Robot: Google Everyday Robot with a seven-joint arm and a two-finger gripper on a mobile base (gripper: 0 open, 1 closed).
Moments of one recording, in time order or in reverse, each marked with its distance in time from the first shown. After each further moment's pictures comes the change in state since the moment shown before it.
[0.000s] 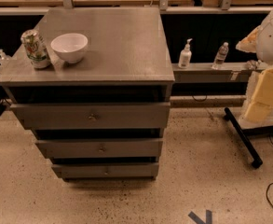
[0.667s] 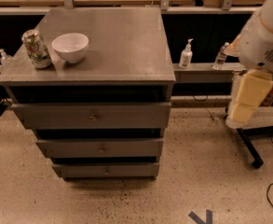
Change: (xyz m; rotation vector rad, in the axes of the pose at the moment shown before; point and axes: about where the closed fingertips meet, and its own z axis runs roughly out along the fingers) arm -0.010 -0.005 0.023 -0.025 0.056 -0.022
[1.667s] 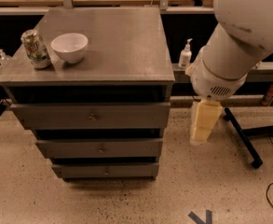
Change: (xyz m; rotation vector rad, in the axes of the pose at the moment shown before) arm -0.051 0.014 0.074 0.025 -0.008 -0.153
